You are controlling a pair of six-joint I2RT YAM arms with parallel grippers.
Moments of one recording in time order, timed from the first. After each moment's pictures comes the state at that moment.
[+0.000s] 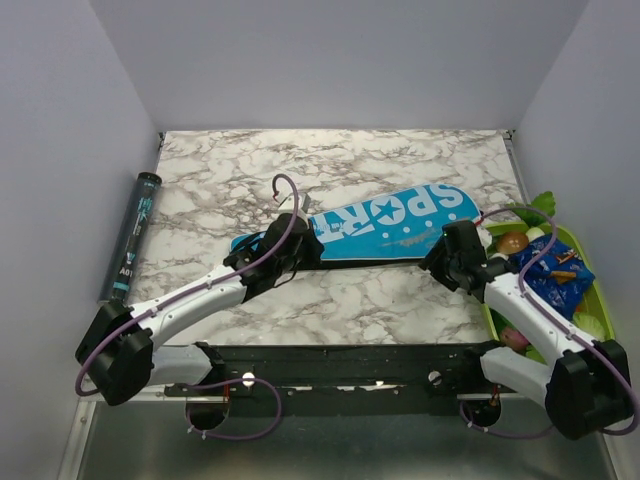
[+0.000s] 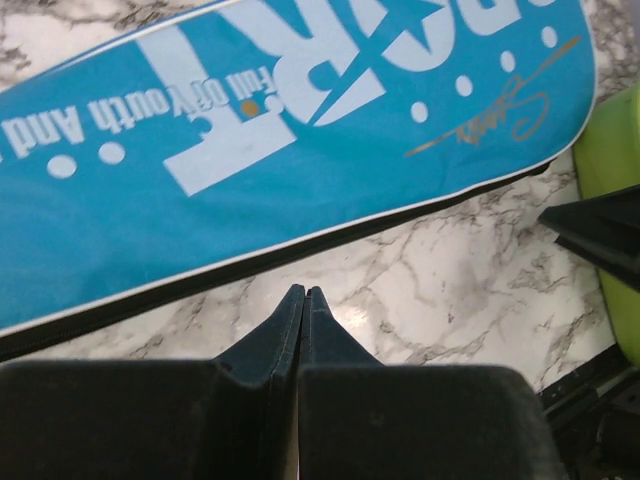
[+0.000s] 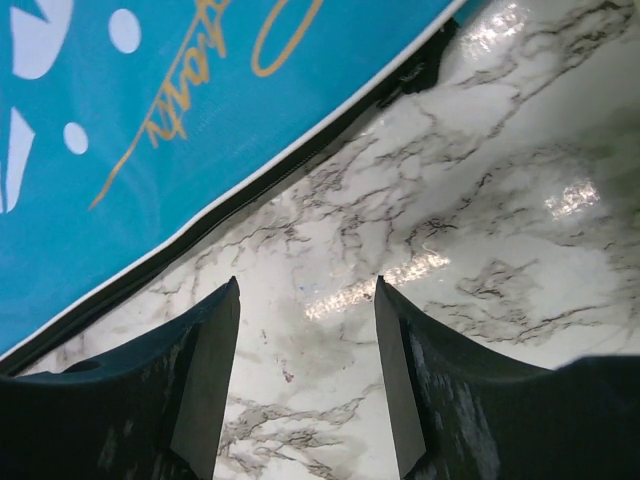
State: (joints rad) left arm -0.79 1.21 0.75 -0.10 -0.18 -0.66; right arm 0.31 1.05 0.61 -0.48 0.17 0.88
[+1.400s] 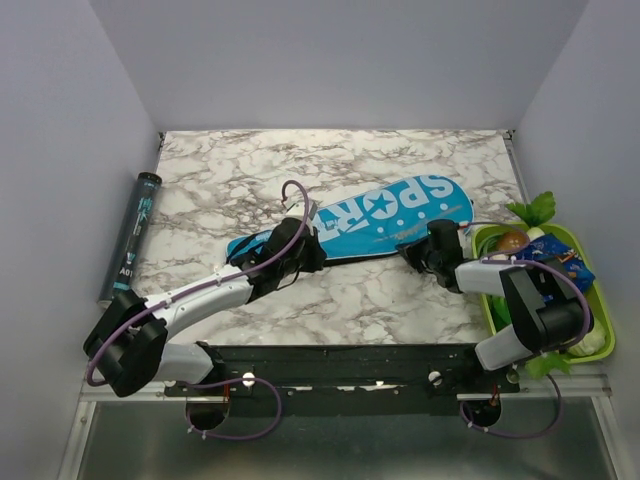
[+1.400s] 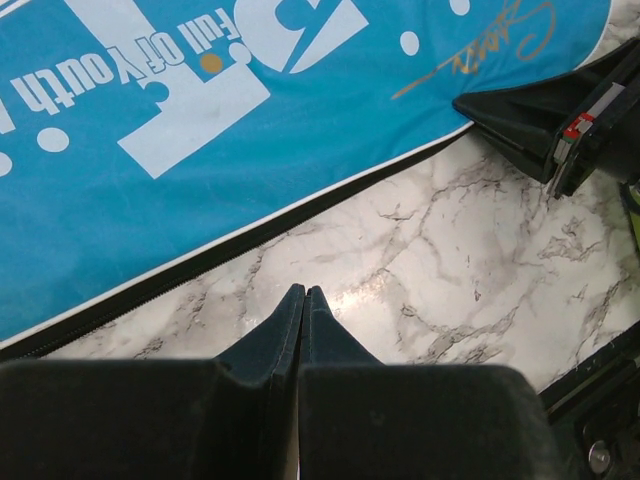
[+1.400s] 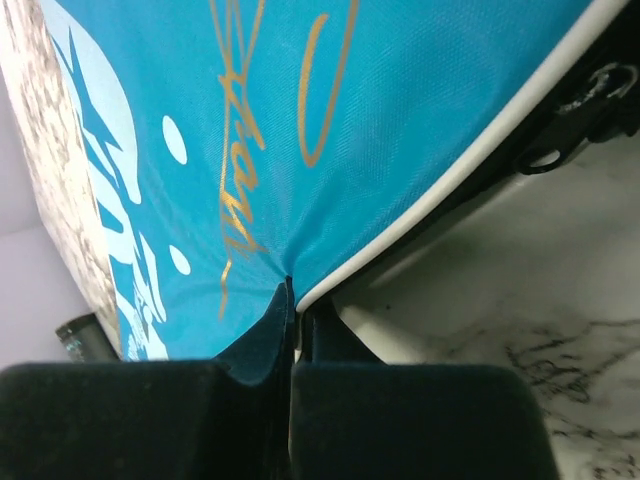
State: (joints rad) left arm -0.78 1.30 0.74 0.00 -0.10 -0.60; right arm 0.30 1.52 0.46 0.35 0.05 1.30
